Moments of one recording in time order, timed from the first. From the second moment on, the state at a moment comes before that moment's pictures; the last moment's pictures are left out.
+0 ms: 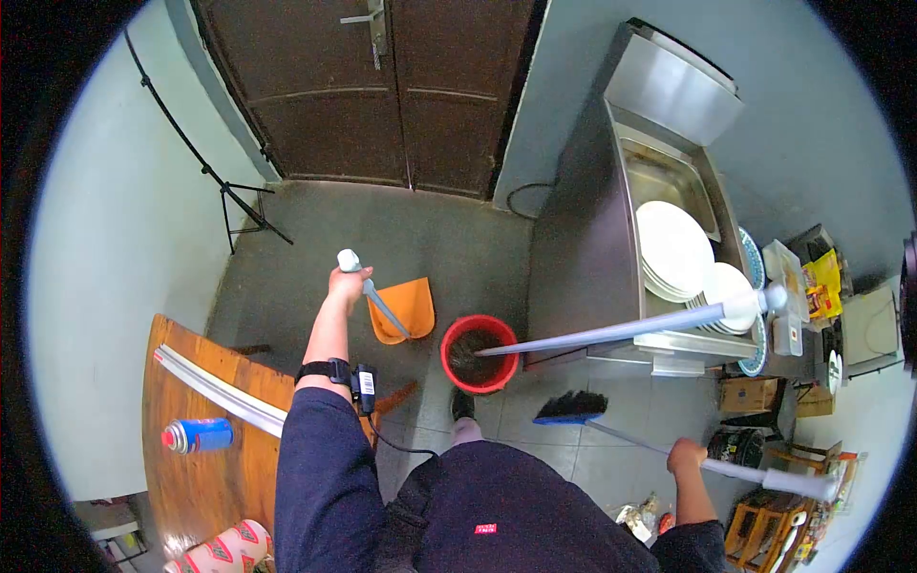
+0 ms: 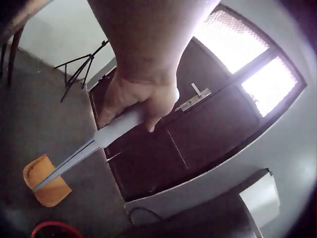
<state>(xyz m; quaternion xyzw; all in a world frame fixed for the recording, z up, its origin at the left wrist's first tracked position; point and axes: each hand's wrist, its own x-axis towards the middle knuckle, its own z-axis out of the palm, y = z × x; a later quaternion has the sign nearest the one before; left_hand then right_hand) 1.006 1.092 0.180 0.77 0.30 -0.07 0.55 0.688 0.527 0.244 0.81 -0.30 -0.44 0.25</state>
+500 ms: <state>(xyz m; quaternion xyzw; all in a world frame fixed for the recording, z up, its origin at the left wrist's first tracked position) 0.754 0.932 0.333 0.78 -0.19 -0.18 0.56 0.633 0.611 0.451 0.94 0.02 -0.20 0.29</state>
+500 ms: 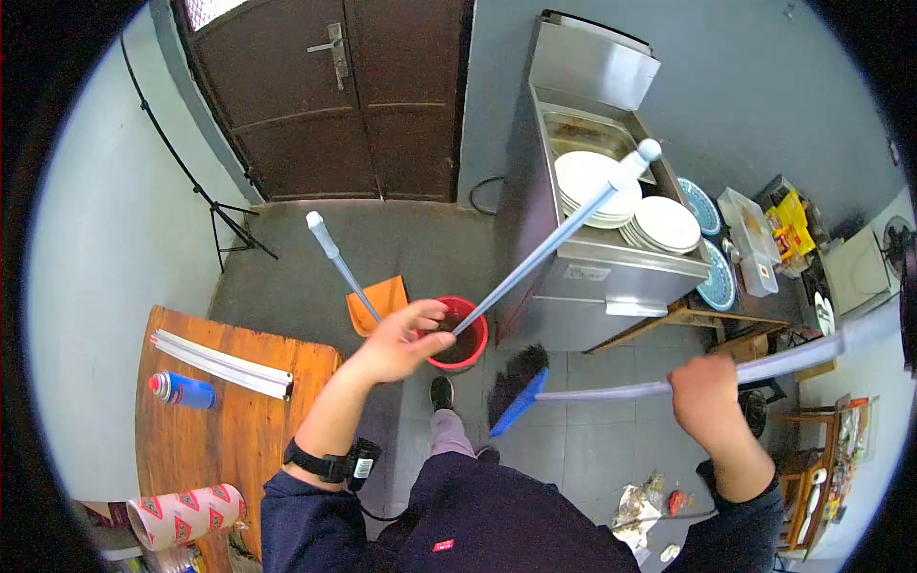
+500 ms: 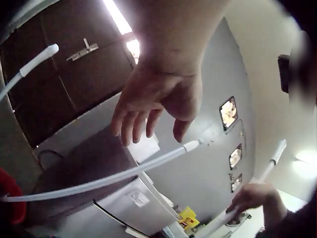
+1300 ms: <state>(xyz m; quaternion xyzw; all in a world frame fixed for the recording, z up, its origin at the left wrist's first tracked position) 0.847 0.855 0.422 0.76 -0.36 0.02 0.54 0.738 0.701 0.663 0.86 0.22 0.32 0.33</state>
